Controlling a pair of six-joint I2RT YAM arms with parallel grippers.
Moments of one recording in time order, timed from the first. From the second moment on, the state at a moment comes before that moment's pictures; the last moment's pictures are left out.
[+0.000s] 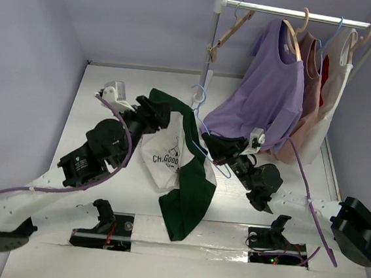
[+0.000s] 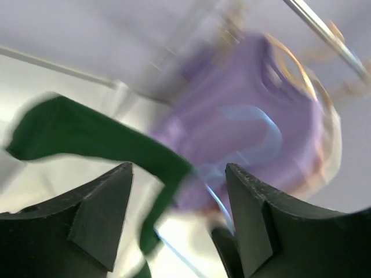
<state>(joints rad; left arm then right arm) -1.08 0.85 1.12 -0.23 -0.76 -0.61 0.93 1.13 0.39 1.24 0.11 0.34</state>
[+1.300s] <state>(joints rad) -0.75 1.05 0.88 0.23 -0.31 -0.96 0.92 1.26 0.46 1.23 0.02 0.34</state>
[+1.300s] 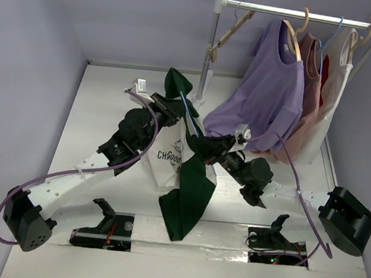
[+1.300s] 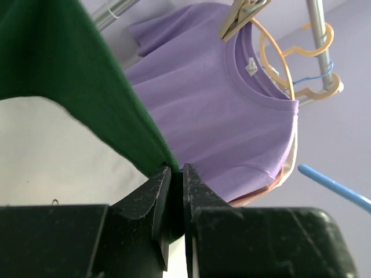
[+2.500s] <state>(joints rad) -0.72 0.80 0.74 0.19 -0.33 -0.94 0.92 1.33 0.41 0.79 -0.02 0.55</state>
